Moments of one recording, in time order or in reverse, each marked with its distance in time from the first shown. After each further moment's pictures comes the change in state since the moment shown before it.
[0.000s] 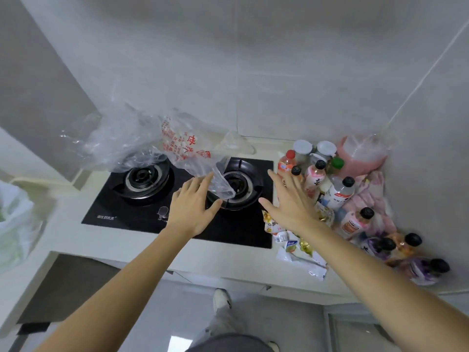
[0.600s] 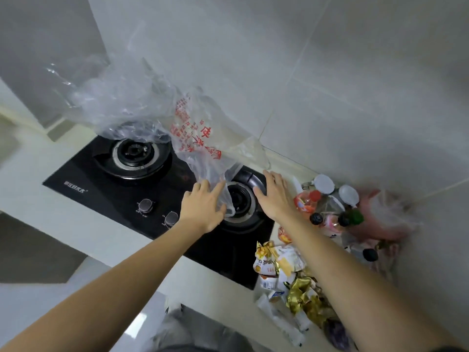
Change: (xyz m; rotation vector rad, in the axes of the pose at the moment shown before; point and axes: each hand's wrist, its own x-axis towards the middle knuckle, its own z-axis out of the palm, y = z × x) left_hand 0.100 -0.028 0.094 -0.056 -0.169 -0.251; right_hand 0.192 0.003 0.078 -0.039 -0.282 0.010
